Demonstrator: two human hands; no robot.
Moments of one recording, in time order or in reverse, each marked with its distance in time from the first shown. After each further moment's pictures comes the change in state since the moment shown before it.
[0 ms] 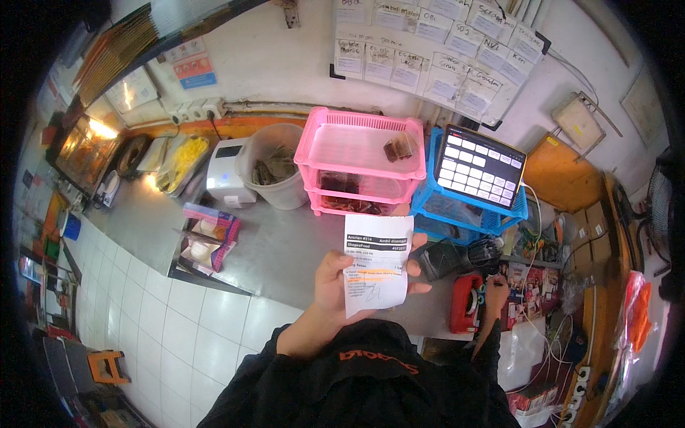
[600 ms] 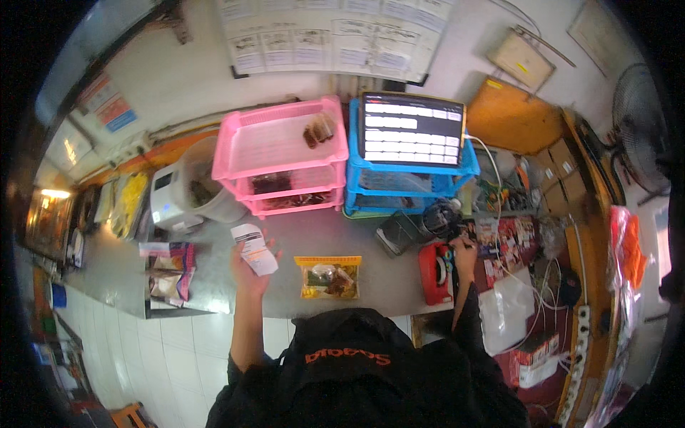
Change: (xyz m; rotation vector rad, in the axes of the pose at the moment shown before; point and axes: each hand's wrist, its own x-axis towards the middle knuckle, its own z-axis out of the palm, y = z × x) left_hand -0.039 0.059 -0.210 0.393 0.748 0.245; right_hand 0.024 0.086 0.039 0.353 0.046 0.105
